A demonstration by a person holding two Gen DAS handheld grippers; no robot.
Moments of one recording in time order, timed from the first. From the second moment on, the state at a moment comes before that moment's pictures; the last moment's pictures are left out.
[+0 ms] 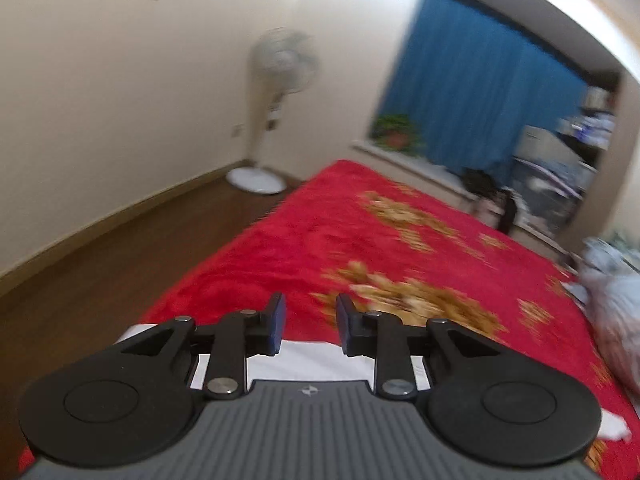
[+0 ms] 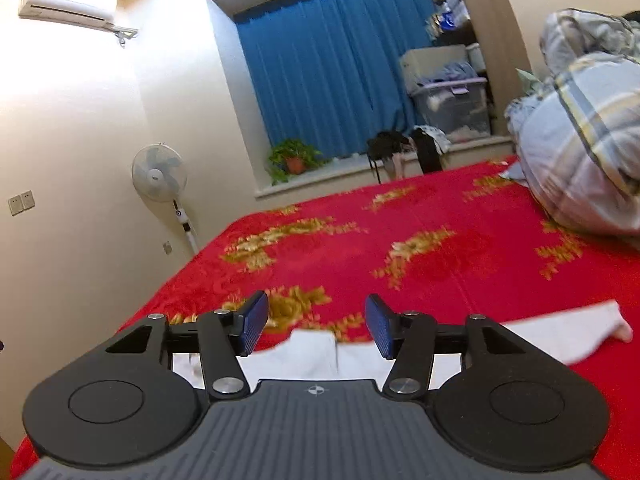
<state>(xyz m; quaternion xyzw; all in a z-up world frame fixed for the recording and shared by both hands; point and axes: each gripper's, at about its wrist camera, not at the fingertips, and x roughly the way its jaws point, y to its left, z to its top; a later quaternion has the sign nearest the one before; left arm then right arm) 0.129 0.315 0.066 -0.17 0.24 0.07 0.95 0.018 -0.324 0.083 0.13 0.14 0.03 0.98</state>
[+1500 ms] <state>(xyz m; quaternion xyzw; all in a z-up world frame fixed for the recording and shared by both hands) 0.148 0.251 0.045 -0.11 0.12 0.03 0.99 0.129 -0.274 -0.046 0.14 0.34 0.01 0.93</state>
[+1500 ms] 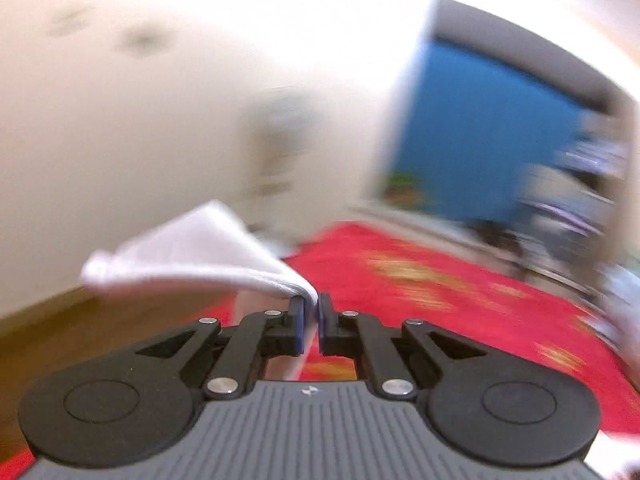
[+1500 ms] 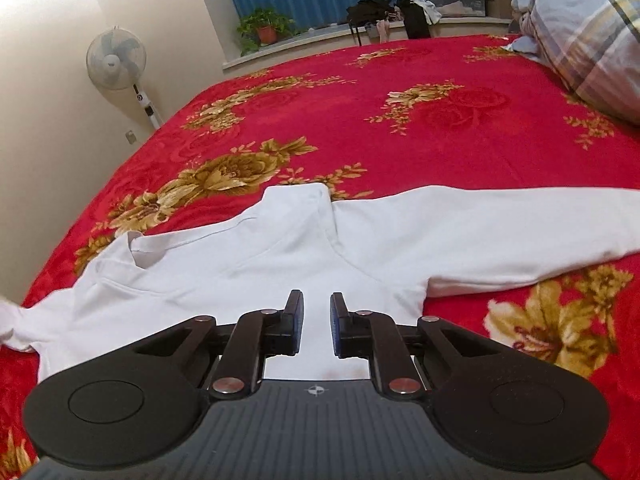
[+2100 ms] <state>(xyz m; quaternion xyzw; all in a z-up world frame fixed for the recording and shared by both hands) 0.226 0.244 -0.036 -0.16 0.39 -0.01 0.90 0.164 -0.266 -0.082 0.26 0.40 0.07 0.88</state>
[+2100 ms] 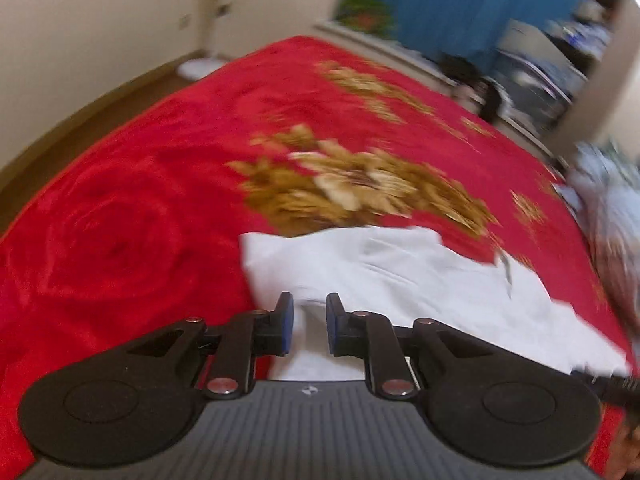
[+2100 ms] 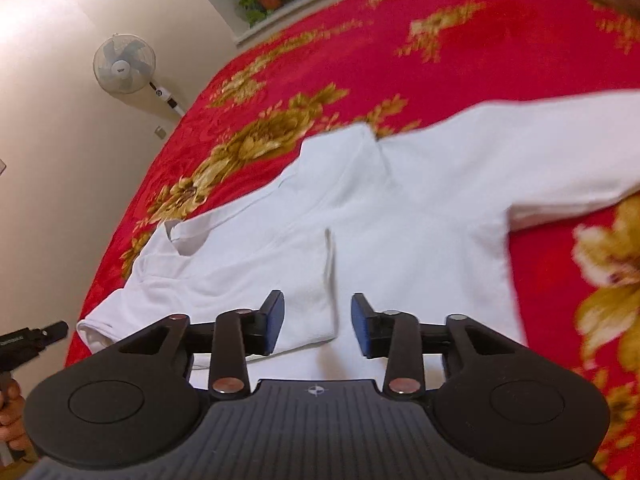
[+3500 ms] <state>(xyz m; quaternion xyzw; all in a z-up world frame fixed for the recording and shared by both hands) 0.239 0.185 -0.085 -0.05 0.46 -0.10 0.88 0.204 -0.324 -0.070 0.14 0.34 -0.07 0.93</state>
